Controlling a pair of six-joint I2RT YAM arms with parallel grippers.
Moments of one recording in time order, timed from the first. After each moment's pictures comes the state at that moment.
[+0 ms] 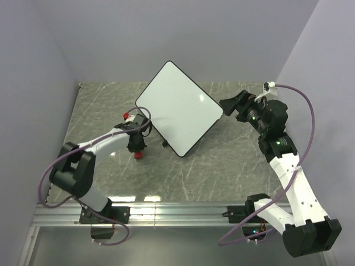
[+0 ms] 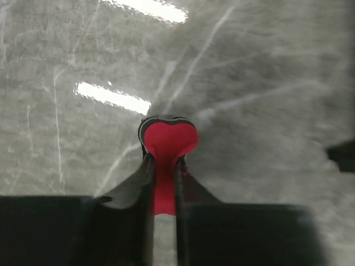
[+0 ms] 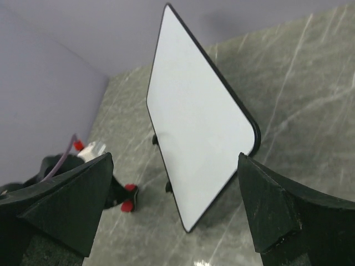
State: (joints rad) left arm -0.49 1.54 0.95 -0.58 -0.35 -0.73; right arm 0.16 0.97 0.98 -0.15 -0.23 0.59
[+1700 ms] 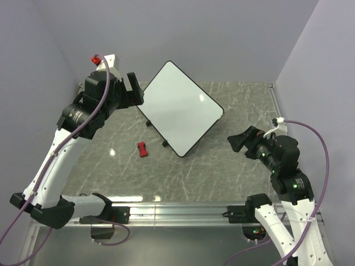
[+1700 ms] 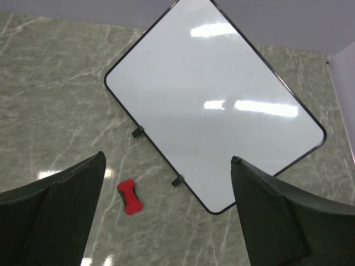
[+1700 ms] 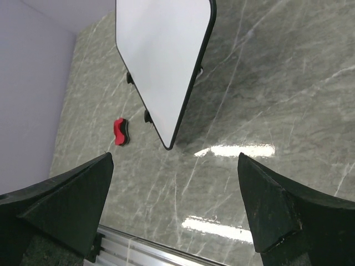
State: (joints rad) left arm -0.49 1.27 1.71 -0.84 -0.28 -0.44; right arm 0.18 0.54 0.86 -0.69 -0.17 0.60
